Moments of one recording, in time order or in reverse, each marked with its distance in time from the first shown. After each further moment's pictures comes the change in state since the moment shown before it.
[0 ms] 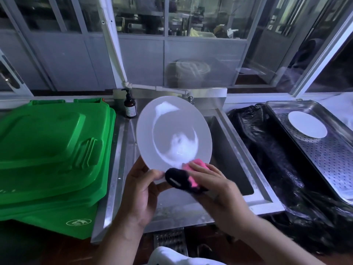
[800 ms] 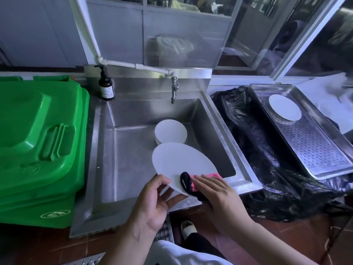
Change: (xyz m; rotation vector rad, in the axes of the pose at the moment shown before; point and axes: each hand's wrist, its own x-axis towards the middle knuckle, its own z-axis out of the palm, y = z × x) left_hand 0.000 -0.069 0.008 -0.264 0.310 -0.649; right_hand -0.061 0.060 0.011 -0.549 -0.052 0.161
